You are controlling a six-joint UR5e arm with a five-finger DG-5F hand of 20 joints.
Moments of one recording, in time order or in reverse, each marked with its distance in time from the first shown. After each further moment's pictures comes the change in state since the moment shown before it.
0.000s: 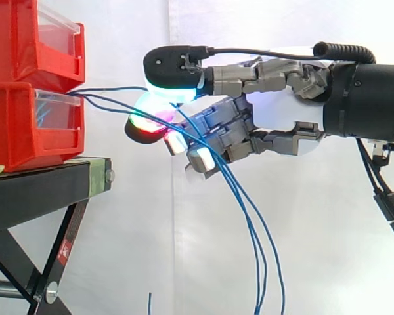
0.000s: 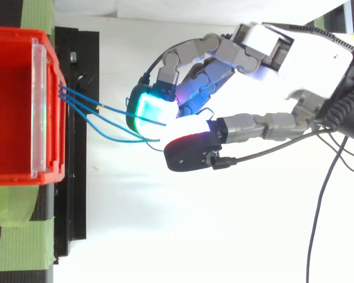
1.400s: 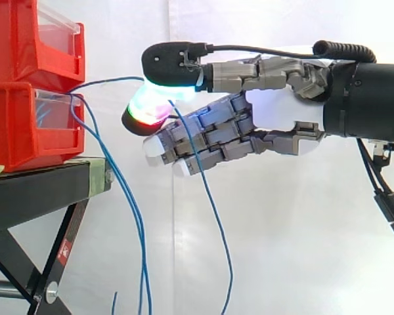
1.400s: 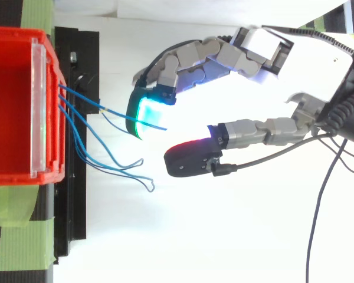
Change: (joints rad) arm 0.007 0.000 0.000 0.000 0.008 0.000
